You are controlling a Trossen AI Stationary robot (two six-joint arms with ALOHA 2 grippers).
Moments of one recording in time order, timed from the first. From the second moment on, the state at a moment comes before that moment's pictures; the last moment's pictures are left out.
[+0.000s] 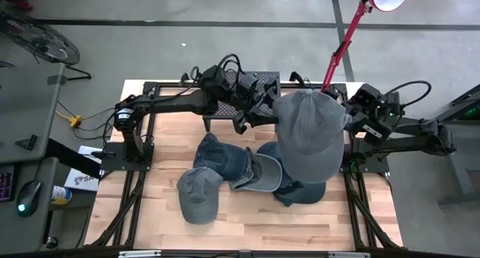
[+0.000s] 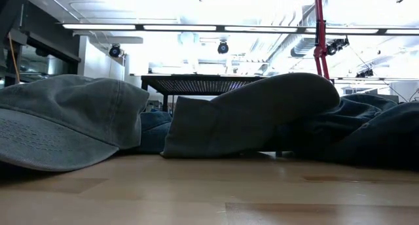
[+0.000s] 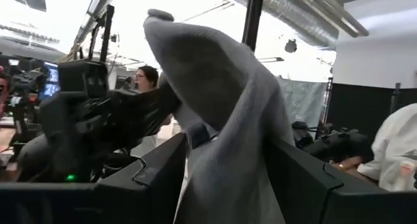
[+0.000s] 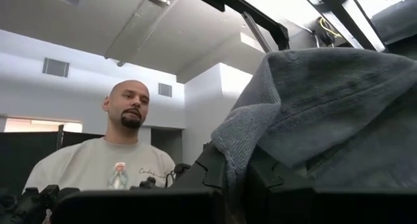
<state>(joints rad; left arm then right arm) 0.16 1.82 1.74 0.61 0.68 -0.46 -0.26 0.87 0.74 1.16 -0.80 0.93</state>
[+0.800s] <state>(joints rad) 0.17 1.82 1.79 0.56 0.86 -0.50 -0.26 0.87 0.74 1.02 -0.86 0.94</state>
